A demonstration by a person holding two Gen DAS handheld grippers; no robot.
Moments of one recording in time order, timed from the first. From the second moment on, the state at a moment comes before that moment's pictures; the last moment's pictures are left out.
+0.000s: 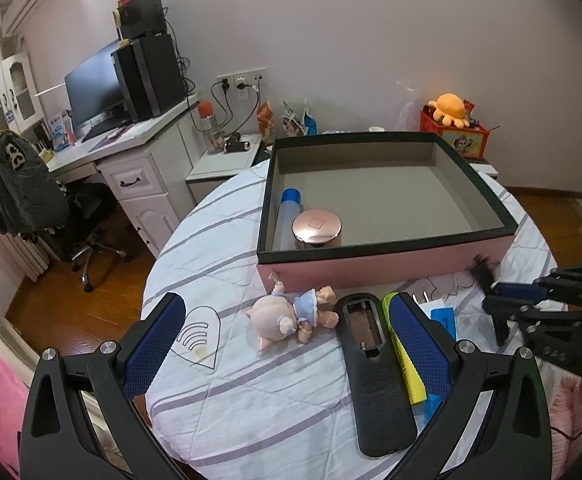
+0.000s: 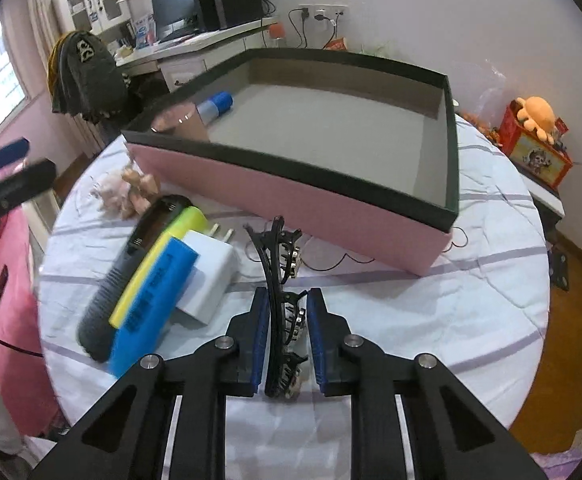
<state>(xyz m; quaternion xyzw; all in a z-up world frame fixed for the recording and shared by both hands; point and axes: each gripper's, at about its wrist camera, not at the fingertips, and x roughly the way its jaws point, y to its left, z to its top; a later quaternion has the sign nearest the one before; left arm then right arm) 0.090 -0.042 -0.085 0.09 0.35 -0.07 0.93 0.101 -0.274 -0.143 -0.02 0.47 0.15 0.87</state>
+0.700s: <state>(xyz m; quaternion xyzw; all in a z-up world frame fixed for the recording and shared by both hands) 0.128 -0.027 -0.090 0.08 0.36 -0.07 0.93 0.205 -0.293 -0.112 0.04 0.46 0.06 0.89</state>
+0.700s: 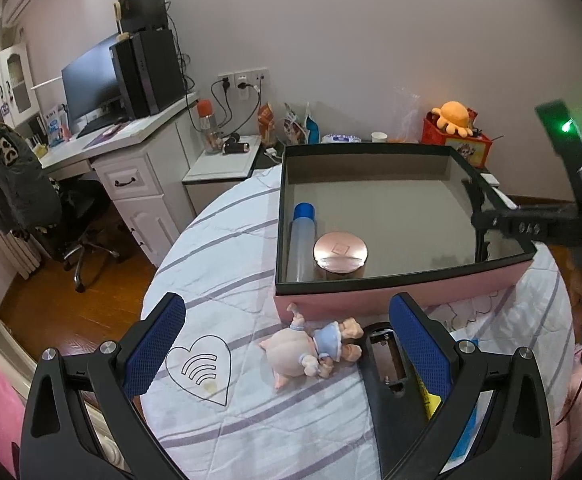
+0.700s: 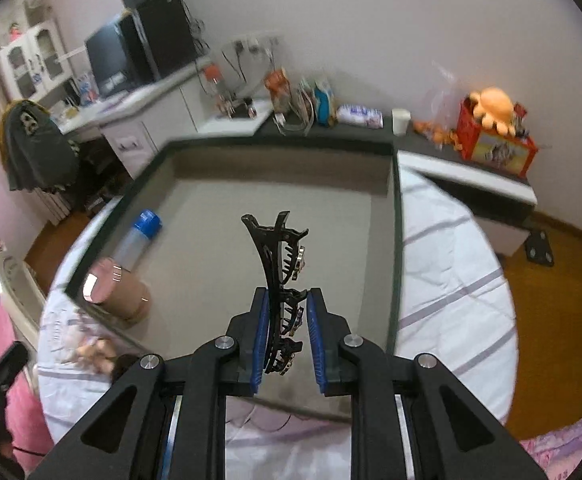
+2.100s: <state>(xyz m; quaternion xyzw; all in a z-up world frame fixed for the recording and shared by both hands) 0.061 -0.012 -0.048 0.04 0.31 -0.05 0.95 0.051 -0.261 -0.060 0.02 0.33 0.04 0.94</state>
